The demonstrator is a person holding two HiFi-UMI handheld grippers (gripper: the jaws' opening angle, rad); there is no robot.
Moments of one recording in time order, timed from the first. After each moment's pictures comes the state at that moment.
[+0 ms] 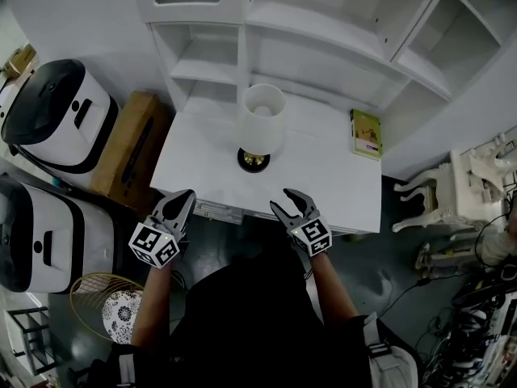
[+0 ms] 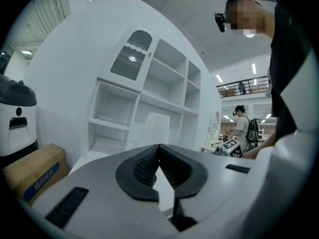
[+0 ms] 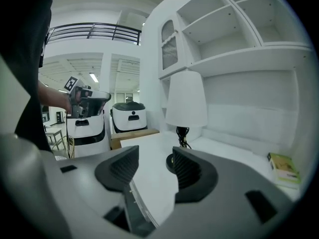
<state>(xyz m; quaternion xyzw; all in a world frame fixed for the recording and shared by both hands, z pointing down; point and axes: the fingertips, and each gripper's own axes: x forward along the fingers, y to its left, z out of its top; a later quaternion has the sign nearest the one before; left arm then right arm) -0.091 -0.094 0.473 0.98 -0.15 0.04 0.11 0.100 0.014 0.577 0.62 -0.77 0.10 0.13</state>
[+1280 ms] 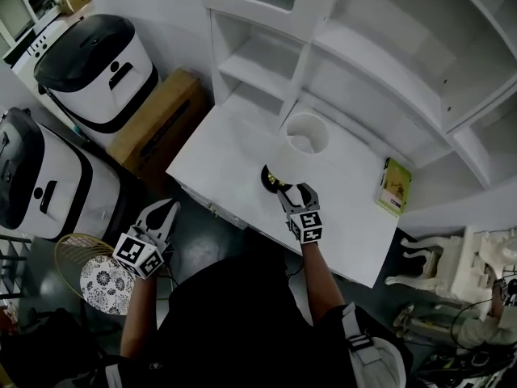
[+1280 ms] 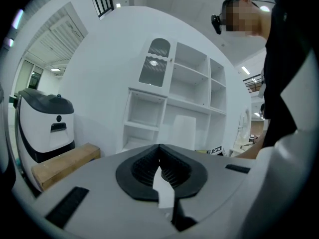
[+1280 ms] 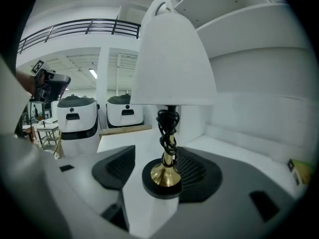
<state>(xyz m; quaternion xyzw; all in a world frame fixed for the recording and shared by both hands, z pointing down) -0.157 -0.115 0.474 0.94 -0.32 0.04 0.11 0.156 -0.121 0.640 0.60 -0.78 0.10 0.14</state>
